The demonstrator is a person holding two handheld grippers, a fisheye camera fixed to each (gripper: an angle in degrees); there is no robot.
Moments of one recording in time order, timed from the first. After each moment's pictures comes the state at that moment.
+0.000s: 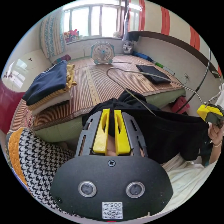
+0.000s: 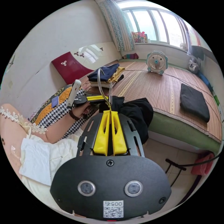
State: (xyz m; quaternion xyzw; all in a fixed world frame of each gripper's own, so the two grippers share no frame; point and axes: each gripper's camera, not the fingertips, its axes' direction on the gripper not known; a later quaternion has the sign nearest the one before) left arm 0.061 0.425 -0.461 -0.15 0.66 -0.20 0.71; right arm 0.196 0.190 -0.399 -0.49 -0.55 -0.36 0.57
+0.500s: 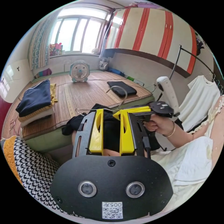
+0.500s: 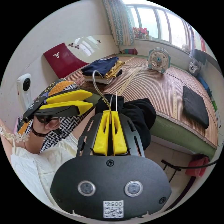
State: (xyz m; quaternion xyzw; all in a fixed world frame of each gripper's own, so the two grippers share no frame) left arm -0.043 0.455 -0.498 0.01 0.76 -0.26 0.60; right arm 0.143 0.229 -0.431 -0.48 -0.53 -0.41 0.56
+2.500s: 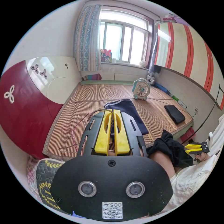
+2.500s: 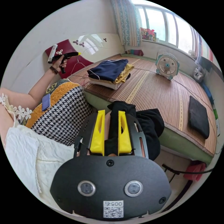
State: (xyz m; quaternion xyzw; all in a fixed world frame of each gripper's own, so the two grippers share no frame) left arm -0.175 0.570 -0.084 -0.11 0.60 -0.31 0.73; right arm 0.030 0.228 -0.497 -0.49 -0.53 -0.41 0.56
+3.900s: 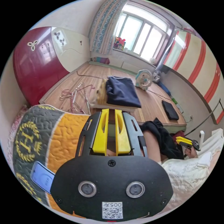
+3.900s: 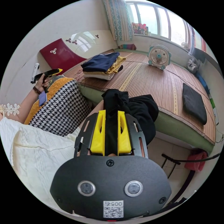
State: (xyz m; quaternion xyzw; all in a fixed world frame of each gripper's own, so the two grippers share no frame) left arm -0.156 0.641 -0.193 -0.20 0.63 -0.38 0.64; right arm 0.092 0.243 -0.487 -0.49 -0.50 -0.43 0.57
